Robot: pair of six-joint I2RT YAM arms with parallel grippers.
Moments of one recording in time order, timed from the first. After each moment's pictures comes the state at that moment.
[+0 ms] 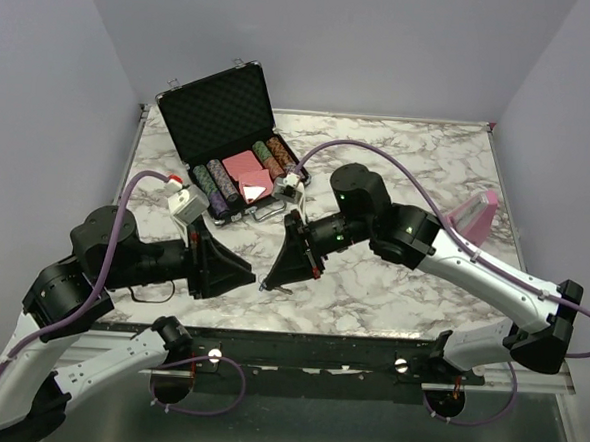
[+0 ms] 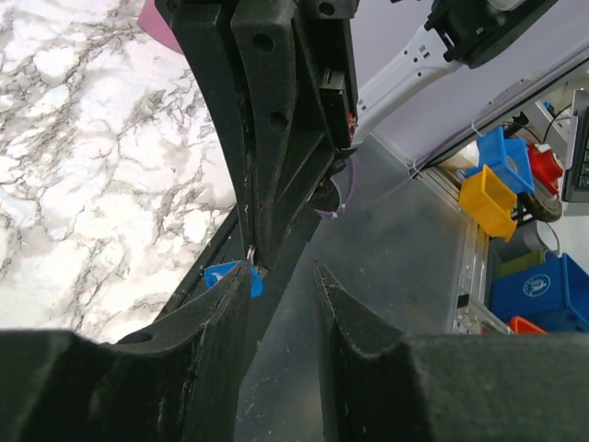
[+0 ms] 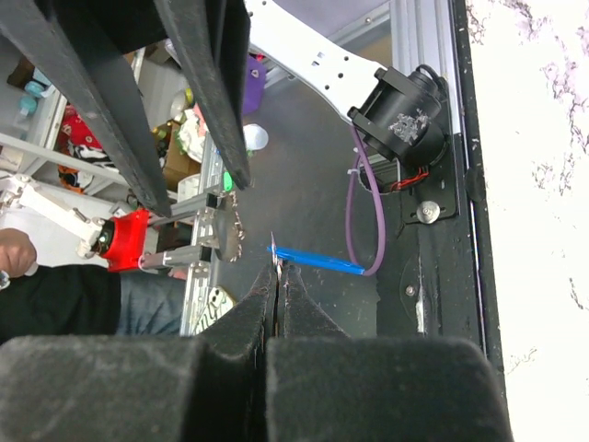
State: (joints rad) left arm -0.78 0.64 1.28 -0.85 0.48 -0.48; right arm 1.05 1.38 1.42 -0.43 -0.81 0.42
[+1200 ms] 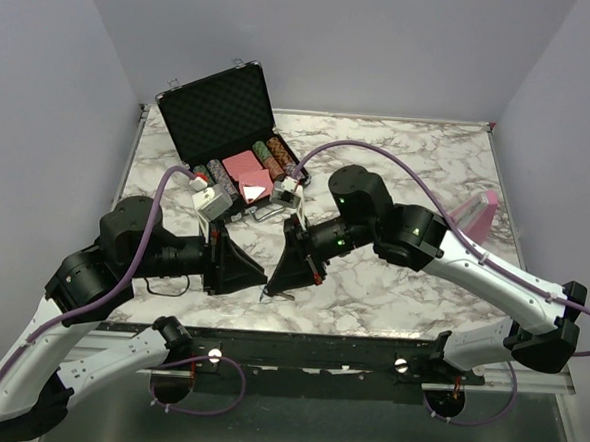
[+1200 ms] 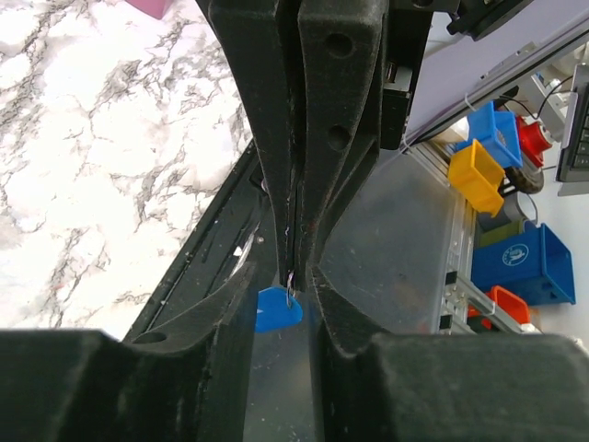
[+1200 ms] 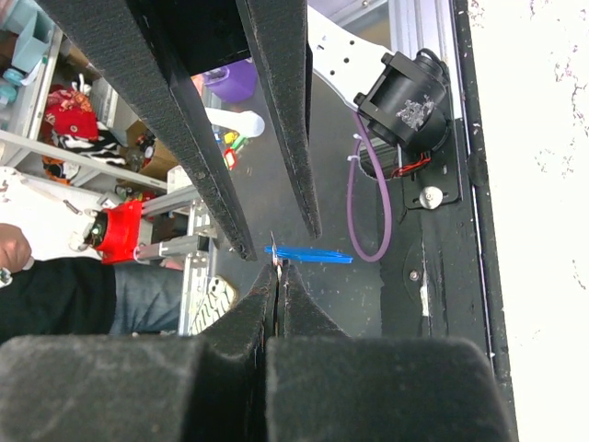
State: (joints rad) left arm -0.78 0.70 1.23 -0.81 0.56 -0.48; right arm 1.10 1.38 1.50 -0.56 -0.74 0.39
